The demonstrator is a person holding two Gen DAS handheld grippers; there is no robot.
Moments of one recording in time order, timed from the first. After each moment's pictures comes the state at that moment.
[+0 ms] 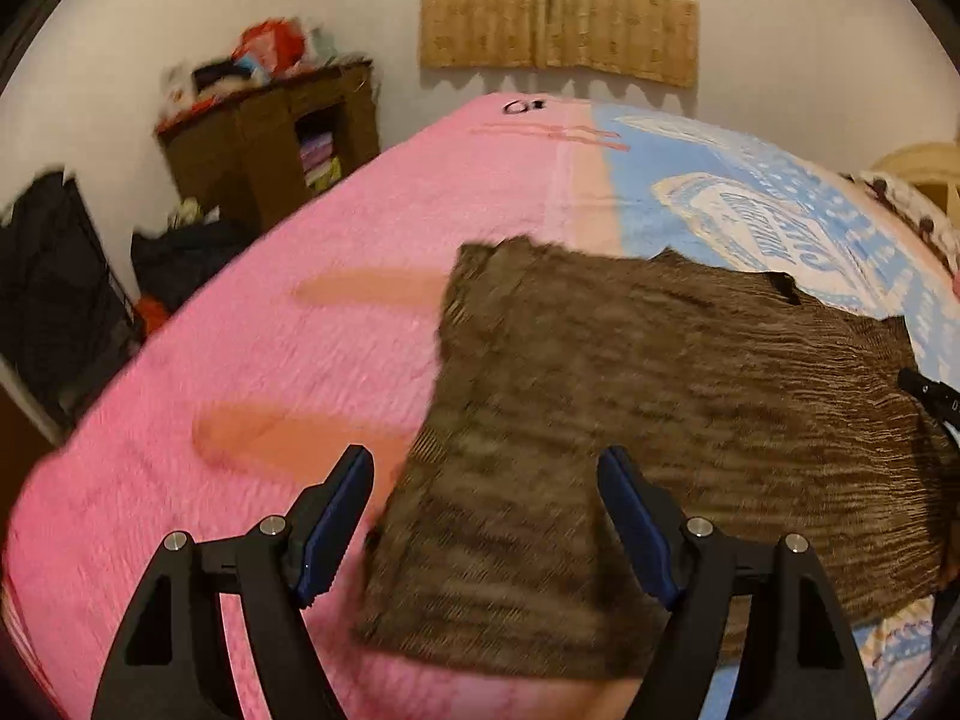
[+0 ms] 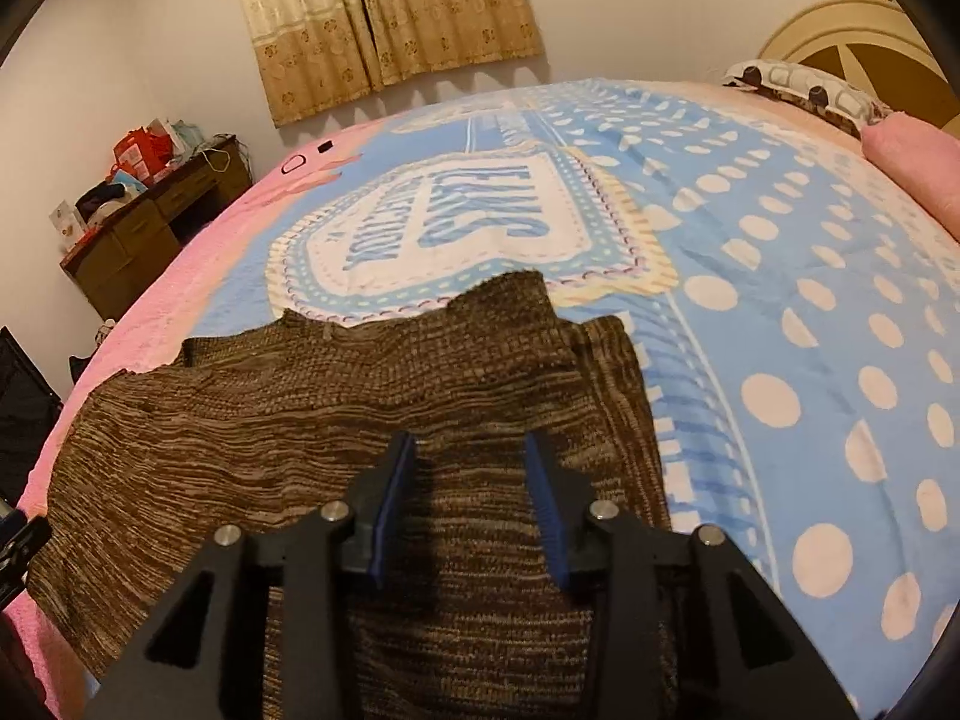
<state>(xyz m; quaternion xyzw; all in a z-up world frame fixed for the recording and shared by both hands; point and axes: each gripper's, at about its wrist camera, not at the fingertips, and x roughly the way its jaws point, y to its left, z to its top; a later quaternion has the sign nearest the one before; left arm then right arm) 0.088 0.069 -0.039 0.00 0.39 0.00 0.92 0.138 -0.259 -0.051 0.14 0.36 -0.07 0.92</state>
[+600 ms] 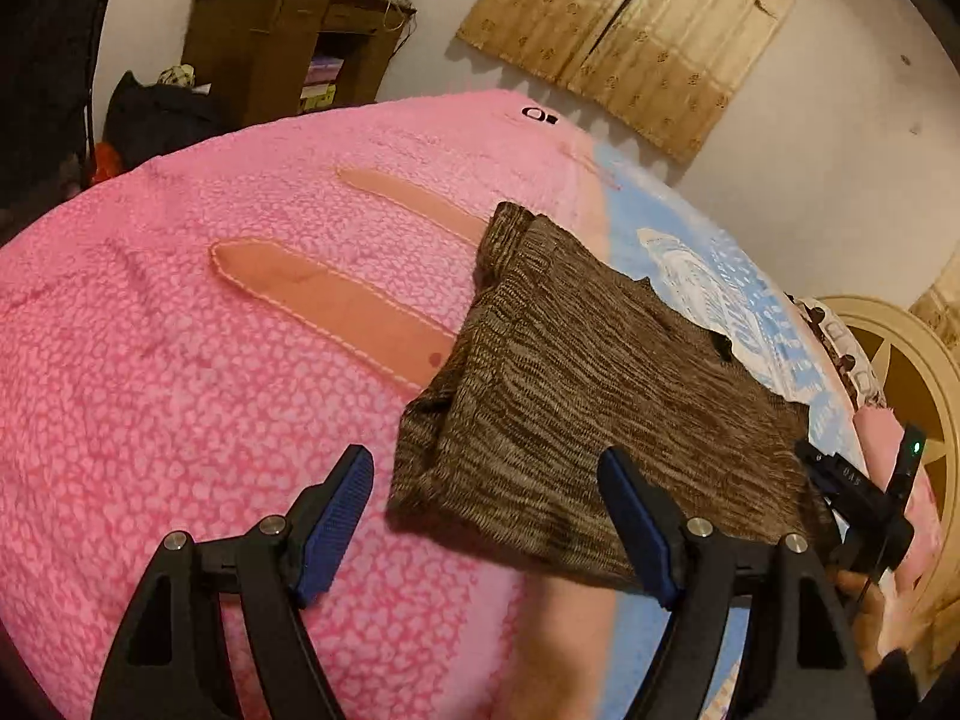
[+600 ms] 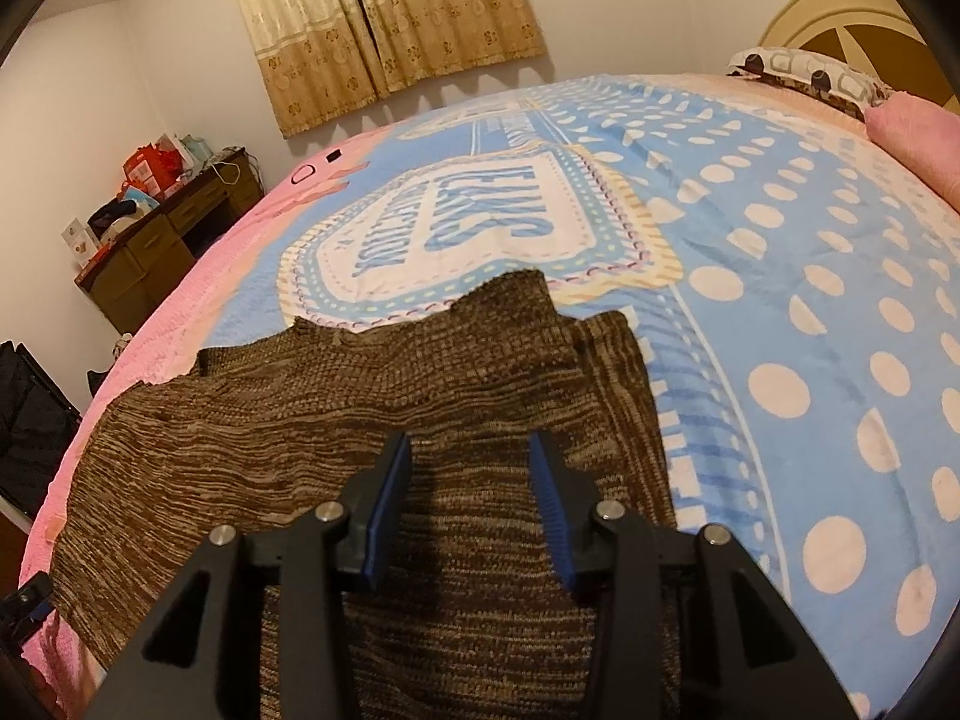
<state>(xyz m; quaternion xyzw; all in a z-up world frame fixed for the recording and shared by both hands) 0.044 0.131 -0.057 -0.19 0.39 -0.08 0.90 0.135 -0.267 -0.053 0.16 0.36 -0.05 0.92</state>
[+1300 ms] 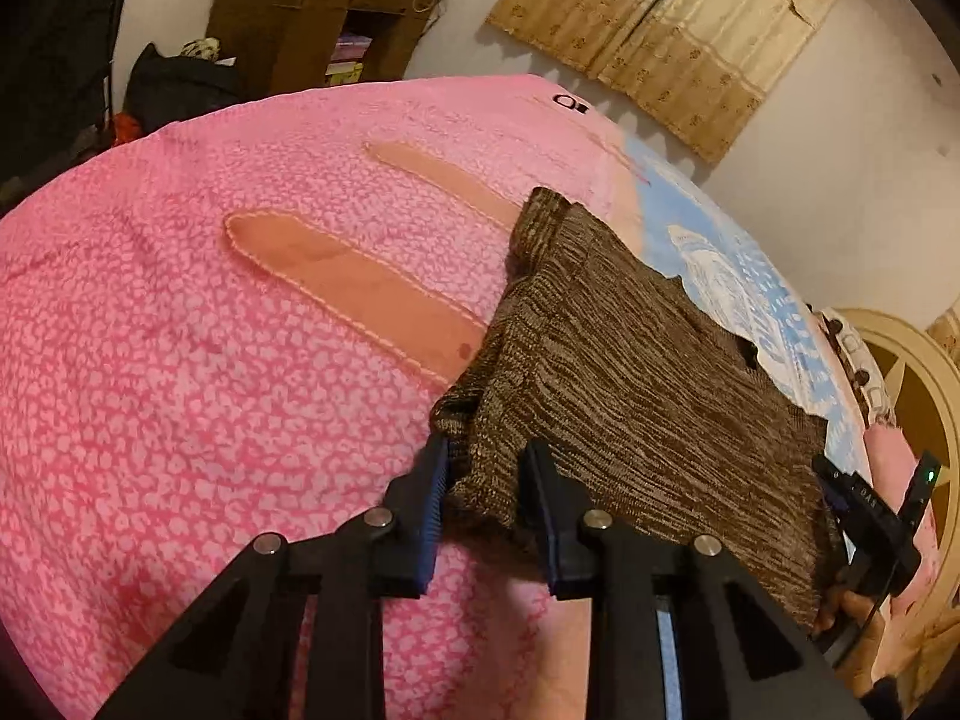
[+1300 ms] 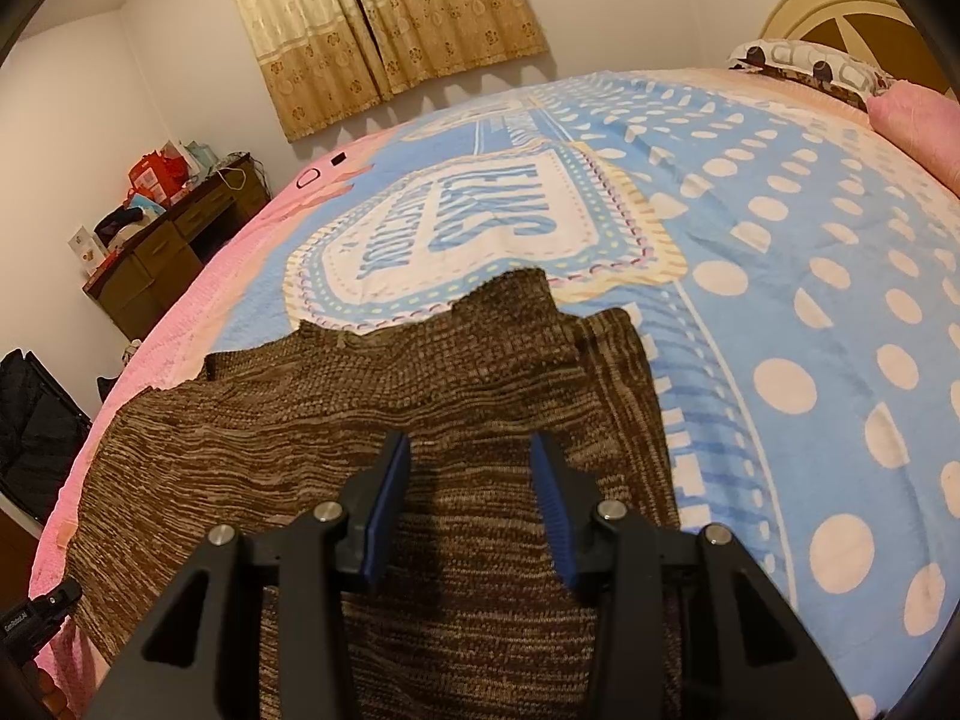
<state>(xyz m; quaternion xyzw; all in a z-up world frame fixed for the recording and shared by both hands) 0.053 0.141 -0.066 -0.23 0.41 -0.05 0.88 0.135 -0.270 -0.055 0.17 0.35 -0.04 0.92</state>
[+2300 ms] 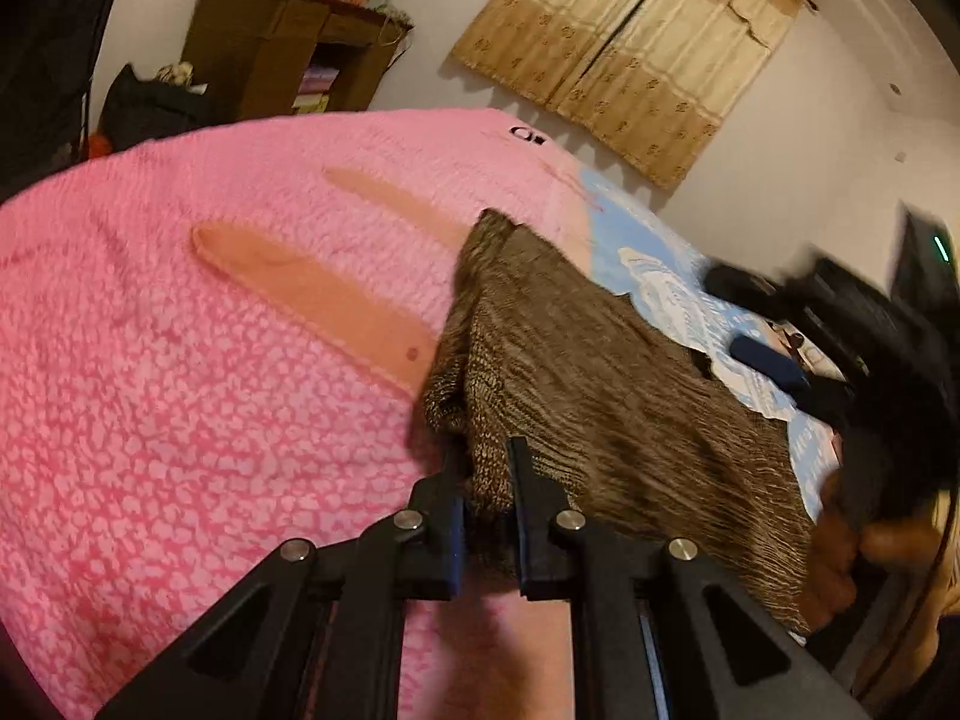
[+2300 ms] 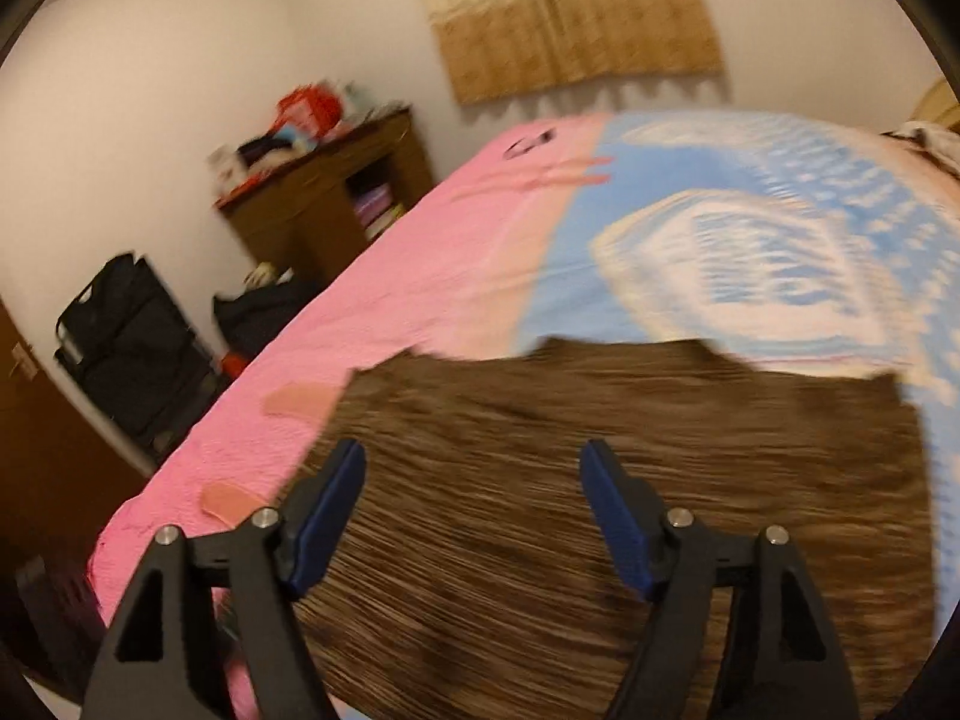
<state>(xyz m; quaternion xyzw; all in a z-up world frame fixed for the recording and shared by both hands) 0.040 0.133 -0.069 -0.24 0.36 -0.09 0.90 0.171 -0.066 0.012 0.11 0.36 0.14 0.92</state>
